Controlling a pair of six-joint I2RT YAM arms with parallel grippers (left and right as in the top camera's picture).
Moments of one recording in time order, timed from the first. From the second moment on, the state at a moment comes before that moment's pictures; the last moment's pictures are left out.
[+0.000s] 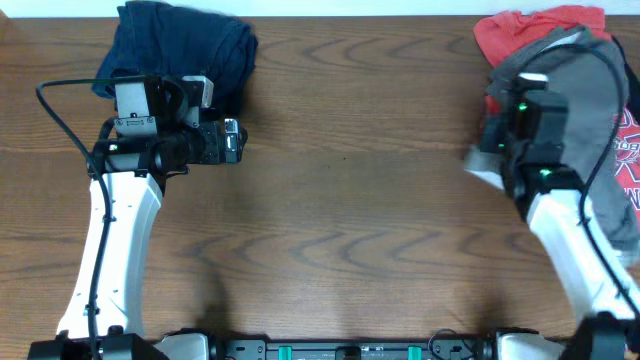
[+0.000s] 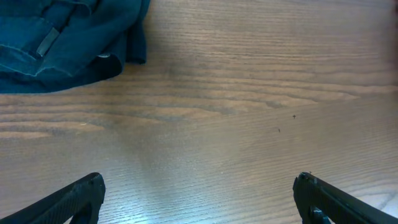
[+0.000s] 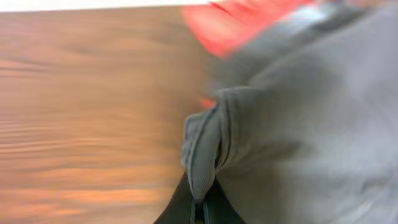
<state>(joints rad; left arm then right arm) 0.06 1.42 1.19 -0.75 0.37 0.04 0.02 1.41 0.89 -0.11 0.06 0.06</state>
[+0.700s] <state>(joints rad) 0.06 1.42 1.19 -0.74 0.35 0.04 0.77 1.54 0.93 -0.14 -0.14 0.15</state>
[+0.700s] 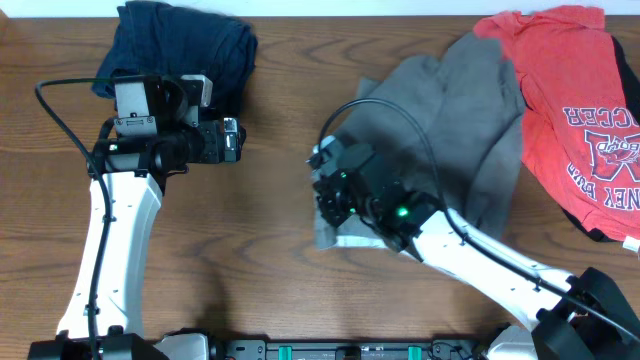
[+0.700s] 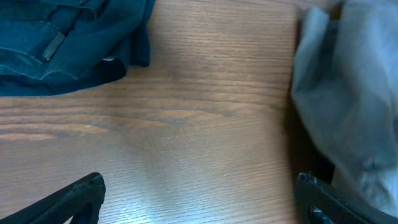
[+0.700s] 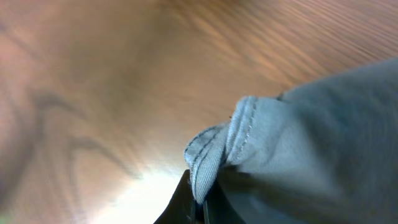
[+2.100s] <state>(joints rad) 0.06 1.75 1.19 -0.48 0.35 0.04 0.51 1.50 1.25 -0.70 -0.14 0.19</state>
